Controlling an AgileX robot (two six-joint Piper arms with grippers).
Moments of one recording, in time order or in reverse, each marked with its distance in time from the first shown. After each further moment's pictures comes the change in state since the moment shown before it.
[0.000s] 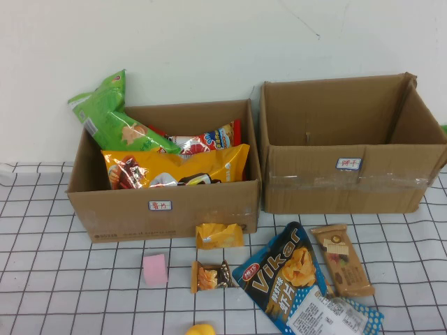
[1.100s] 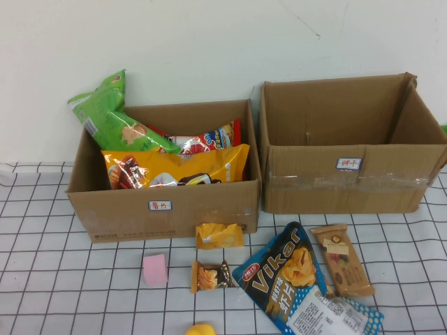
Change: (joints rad) right arm 0.000 0.000 0.000 0.000 0.000 -0.012; left arm 0.000 0.000 0.000 0.000 0.000 0.000
